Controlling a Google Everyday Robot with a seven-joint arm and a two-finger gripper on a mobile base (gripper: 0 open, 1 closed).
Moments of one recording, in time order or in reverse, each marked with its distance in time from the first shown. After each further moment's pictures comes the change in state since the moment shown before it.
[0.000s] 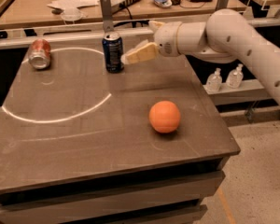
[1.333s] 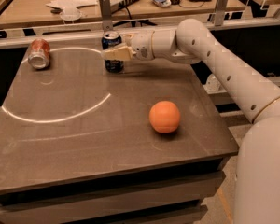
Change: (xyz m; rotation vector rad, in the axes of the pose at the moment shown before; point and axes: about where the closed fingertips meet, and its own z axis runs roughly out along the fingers) arm 0.019 0.009 0.087 -0.197 -0.072 0.088
